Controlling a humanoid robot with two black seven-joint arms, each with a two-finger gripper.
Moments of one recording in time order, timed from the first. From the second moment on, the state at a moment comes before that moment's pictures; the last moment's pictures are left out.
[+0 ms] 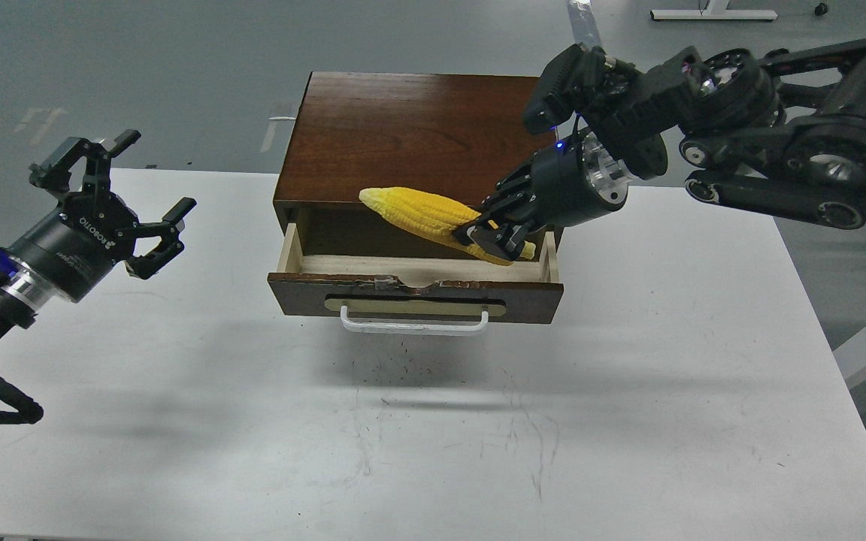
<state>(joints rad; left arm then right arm) -0.48 0.85 -0.62 -1.20 0.06 -0.49 -0.49 1.82 -0.34 -0.60 1.22 -1.32 0.21 0.49</state>
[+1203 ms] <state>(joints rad) -0.48 0.86 -0.62 -1.20 0.06 -0.49 -0.49 1.81 -0.22 -0.65 1.12 -1.30 0.15 0.49</state>
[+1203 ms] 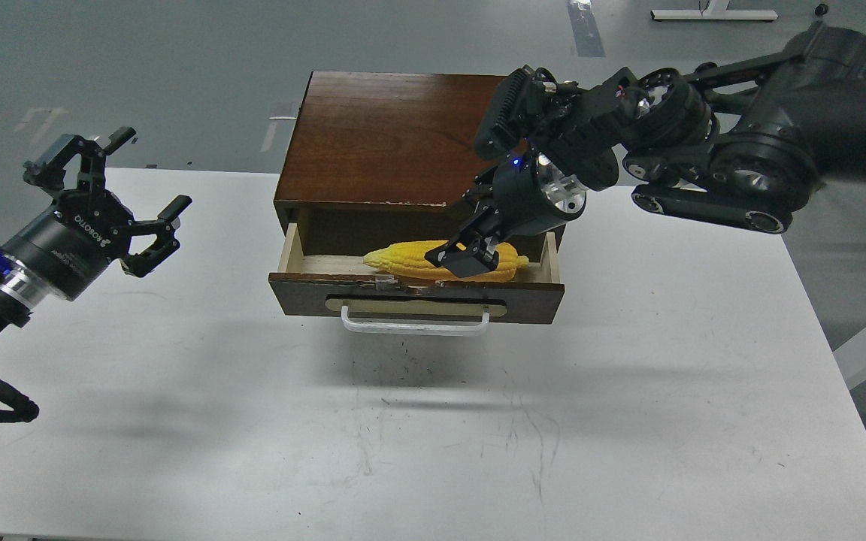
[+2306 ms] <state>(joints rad) -0.54 0.89 -0.63 -1.25 0.46 -0.49 -0.49 0.73 -0.79 0.15 1.09 -0.23 0.15 0.49</state>
